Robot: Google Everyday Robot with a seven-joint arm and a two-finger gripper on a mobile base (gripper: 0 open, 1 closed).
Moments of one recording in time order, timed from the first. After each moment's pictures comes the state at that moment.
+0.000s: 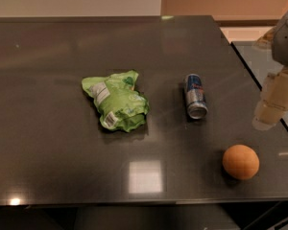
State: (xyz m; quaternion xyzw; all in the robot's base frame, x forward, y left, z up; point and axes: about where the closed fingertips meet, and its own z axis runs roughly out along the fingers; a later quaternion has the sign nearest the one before) arm 0.438 -0.217 0.976 -0.60 0.78 -0.03 0.16
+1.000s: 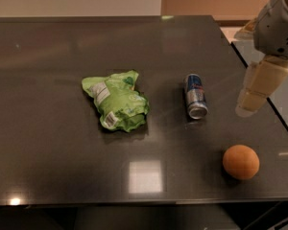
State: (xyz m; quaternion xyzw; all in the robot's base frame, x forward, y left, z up) arm 0.463 -0.191 0.983 -0.63 0.76 -0.02 0.19
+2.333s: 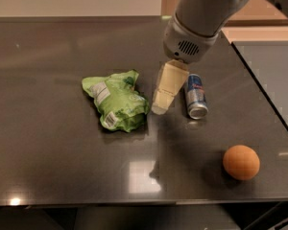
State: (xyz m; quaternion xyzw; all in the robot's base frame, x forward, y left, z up) arm 0.501 -0.052 0.941 -0.63 0.76 0.05 0.17
